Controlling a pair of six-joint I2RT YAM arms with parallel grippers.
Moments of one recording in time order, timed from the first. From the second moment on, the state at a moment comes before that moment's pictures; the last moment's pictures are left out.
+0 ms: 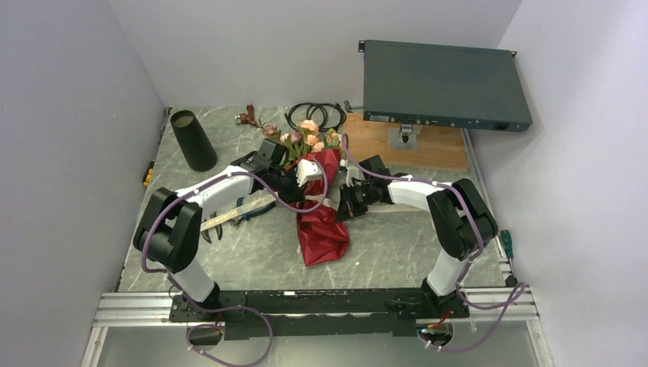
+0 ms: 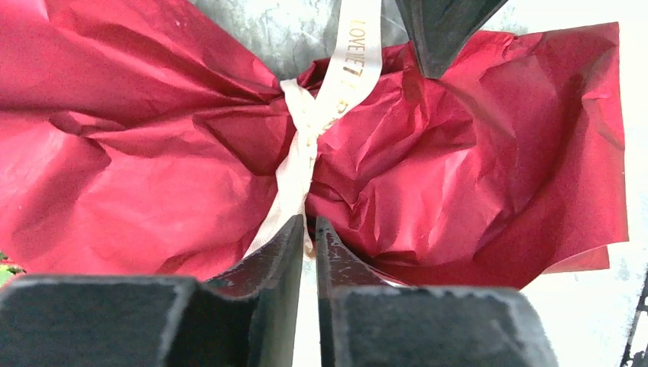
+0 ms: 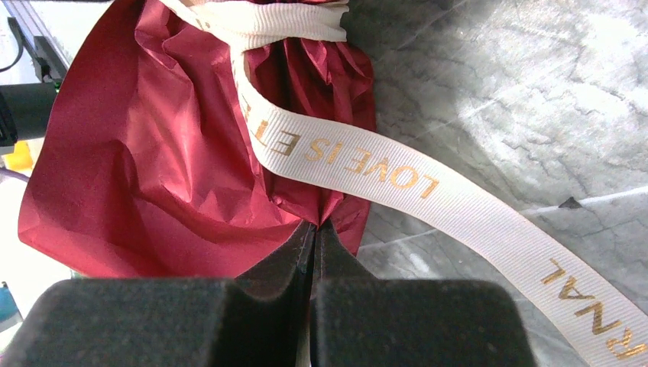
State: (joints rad) left arm -0.51 1.65 1.09 -0.39 0.60 0.63; right arm 0.47 1.74 0.91 -0.21 -0.68 0.21
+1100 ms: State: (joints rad) left arm -0.53 1.69 1.11 -0.37 0.50 0.52; right arm 0.47 1.73 0.90 -0.21 -0.68 0.21
